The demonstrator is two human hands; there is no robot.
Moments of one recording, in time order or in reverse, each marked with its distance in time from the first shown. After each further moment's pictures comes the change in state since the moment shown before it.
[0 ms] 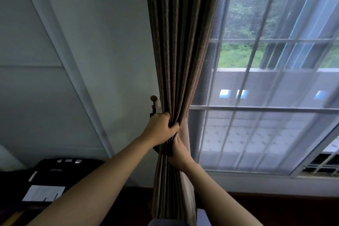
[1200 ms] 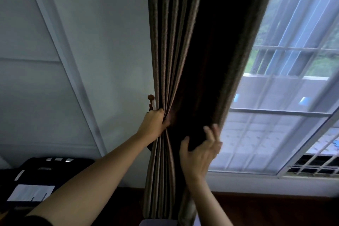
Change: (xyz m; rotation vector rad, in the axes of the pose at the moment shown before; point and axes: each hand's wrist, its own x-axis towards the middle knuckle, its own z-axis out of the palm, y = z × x) left_hand 0.002 -0.015 0.000 0.046 0.068 0.035; right_hand -0.066 -0.072 -0.041 -0.062 1.069 0.099
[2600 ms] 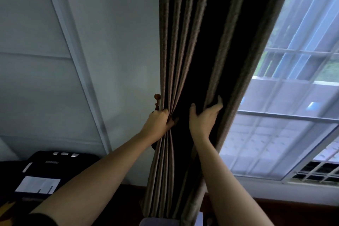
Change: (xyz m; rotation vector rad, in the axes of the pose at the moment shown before) left_hand -0.005 -0.011 -0.001 -0.010 -0.018 0.024; right_hand 0.083 -0.026 0.041 0.198 -0.141 0.308
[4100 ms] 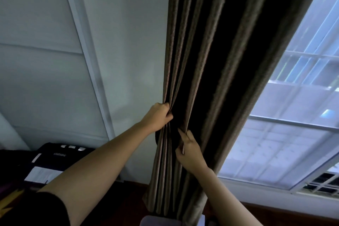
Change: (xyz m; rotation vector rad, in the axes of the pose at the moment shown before) left_hand 0.023 -0.033 -0.012 -0.024 -0.127 -0.077; right_hand -0.053 0.069 0.004 -0.424 -0.868 -0.279
